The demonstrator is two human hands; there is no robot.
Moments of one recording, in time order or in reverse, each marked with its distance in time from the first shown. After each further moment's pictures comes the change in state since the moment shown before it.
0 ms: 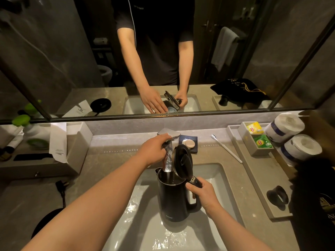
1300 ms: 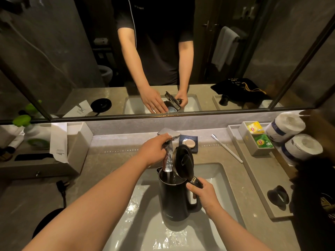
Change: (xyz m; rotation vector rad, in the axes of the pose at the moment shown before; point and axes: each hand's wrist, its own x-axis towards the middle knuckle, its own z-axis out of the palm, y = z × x) left_hand -0.001 0.002 -0.001 0.033 -0.030 -0.051; right_hand 0.000 0.003 0.000 0.021 0.030 -0.010
